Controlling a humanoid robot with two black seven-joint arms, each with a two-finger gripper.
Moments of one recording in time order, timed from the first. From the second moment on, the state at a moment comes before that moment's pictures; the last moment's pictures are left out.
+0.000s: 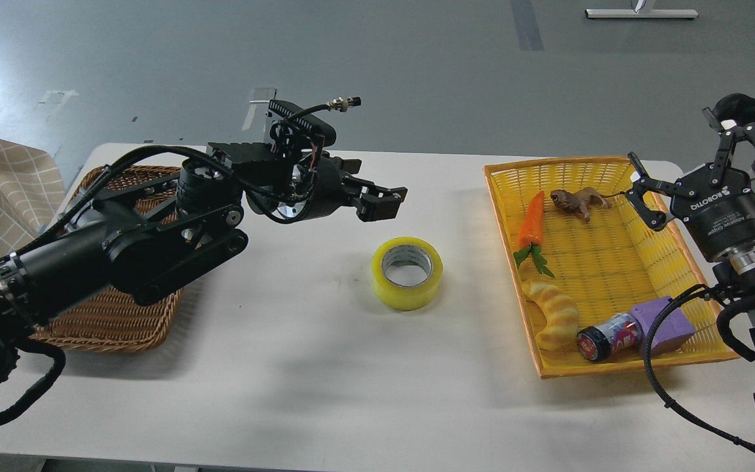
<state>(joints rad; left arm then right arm) -0.95 0.35 -0.49 -1.23 1.91 -0.42 -0.01 0.28 -0.26 1.55 1.13 -0.23 0.49 -0.14</state>
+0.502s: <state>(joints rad) -0.97 0.28 -0.37 -1.22 1.91 -0.43 0.08 0.28 -0.26 1.55 1.12 -0.24 0.49 -0.14</state>
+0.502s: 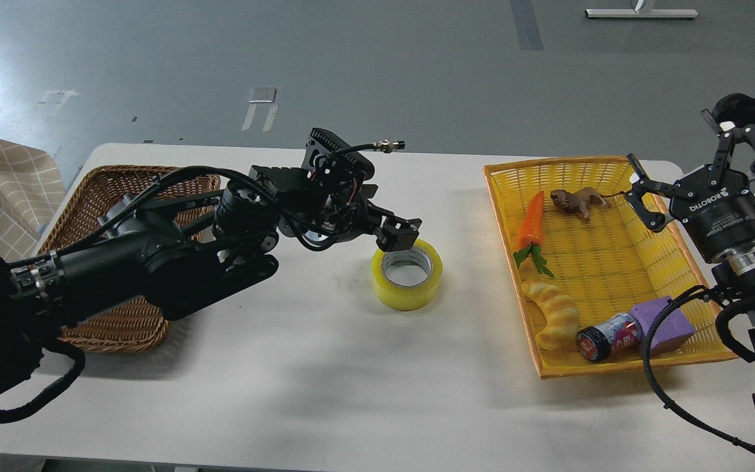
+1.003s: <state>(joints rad) -0.96 0.21 -0.33 -1.15 1.90 -0.44 0.15 0.28 -0.26 1.55 1.12 -0.24 0.49 -0.14</state>
